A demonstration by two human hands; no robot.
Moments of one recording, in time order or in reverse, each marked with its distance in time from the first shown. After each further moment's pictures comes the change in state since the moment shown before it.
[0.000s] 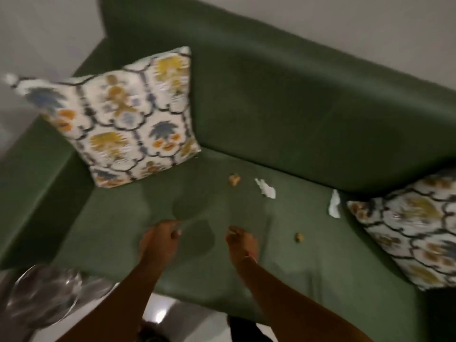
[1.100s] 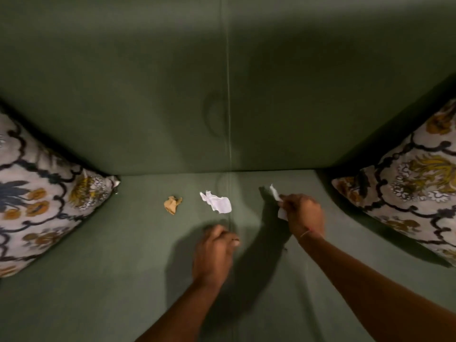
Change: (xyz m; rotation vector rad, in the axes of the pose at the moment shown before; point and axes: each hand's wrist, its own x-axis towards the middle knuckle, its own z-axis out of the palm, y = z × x) left_hand 0.038 0.201 0.219 0.165 -0.141 0.550; right_hand 0.202 0.150 -0.211 -0.142 0.407 -0.113
